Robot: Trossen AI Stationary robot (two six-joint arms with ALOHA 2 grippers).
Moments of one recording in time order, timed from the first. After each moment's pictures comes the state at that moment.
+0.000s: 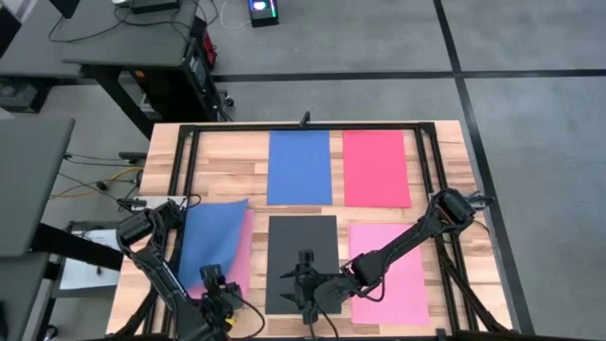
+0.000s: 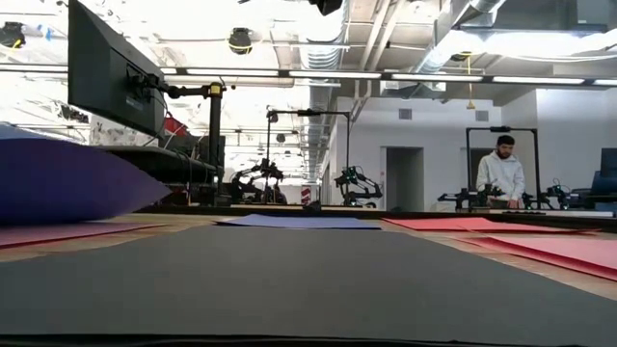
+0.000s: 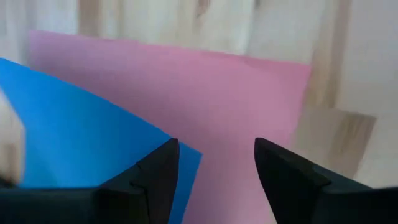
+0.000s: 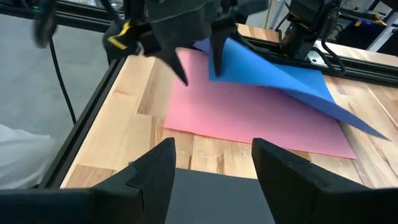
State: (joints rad) left arm -0.99 2.00 1.51 -1.34 -0.36 -1.17; right arm 0.55 2.05 1.47 0.09 0.52 0.08
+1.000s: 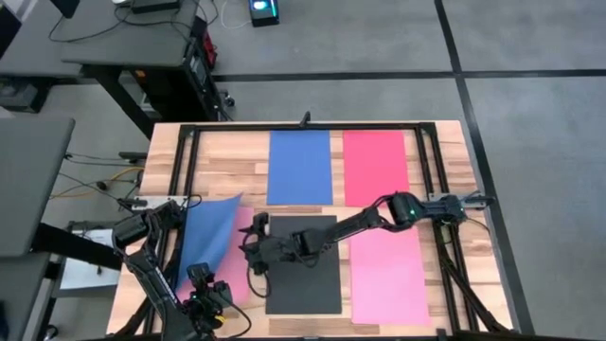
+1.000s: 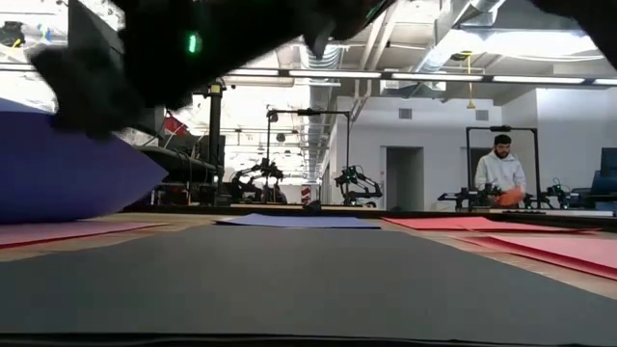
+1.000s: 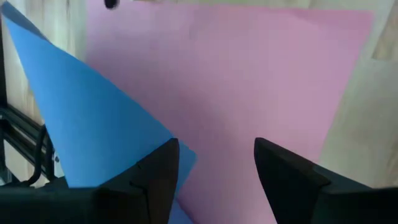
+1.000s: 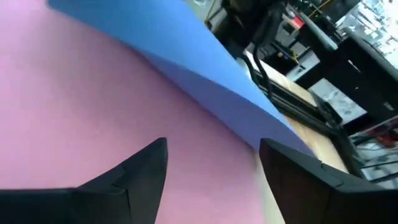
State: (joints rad) left arm -1.06 2.00 1.51 -1.51 -0.36 -1.32; right arm 0.27 2.47 1.90 0.19 0.53 -0.40
